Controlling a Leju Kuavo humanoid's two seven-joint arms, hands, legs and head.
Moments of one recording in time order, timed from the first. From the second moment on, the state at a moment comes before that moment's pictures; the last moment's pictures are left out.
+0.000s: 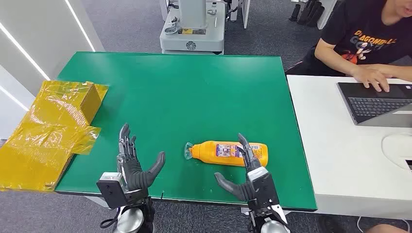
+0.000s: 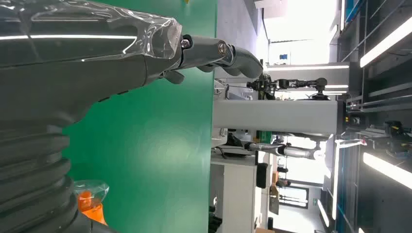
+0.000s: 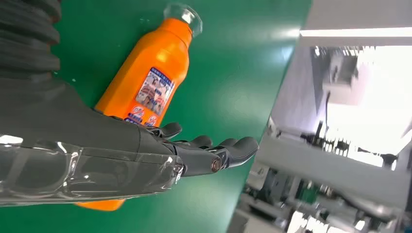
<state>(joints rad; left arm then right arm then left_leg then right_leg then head) -0.03 -0.16 -0.37 -1.37 0.06 0.49 -0.64 -0.11 -0.08 0.59 -1.40 0.12 -0.27 -0.31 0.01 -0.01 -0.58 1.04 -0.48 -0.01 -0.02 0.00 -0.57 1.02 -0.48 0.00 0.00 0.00</state>
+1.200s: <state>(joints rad) -0.11 -0.15 -0.35 -1.28 0.12 0.33 -0.70 -0.82 -0.71 0.84 -1.19 0.12 0.46 -0.12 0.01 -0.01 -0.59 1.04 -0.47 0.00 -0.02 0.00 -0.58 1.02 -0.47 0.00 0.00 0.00</state>
